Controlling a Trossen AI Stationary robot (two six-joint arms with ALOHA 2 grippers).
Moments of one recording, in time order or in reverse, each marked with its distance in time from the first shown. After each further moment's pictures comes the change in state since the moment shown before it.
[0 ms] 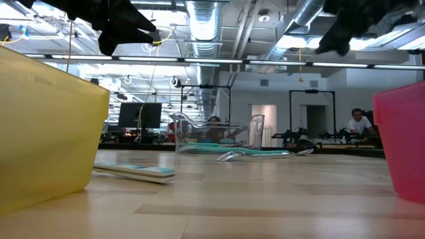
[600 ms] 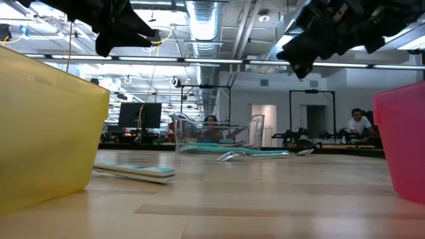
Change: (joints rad) left arm 0.000 0.000 0.000 -0.019 -0.106 -0.032; right arm 0.218 0.240 -0.344 0.900 -0.171 0.173
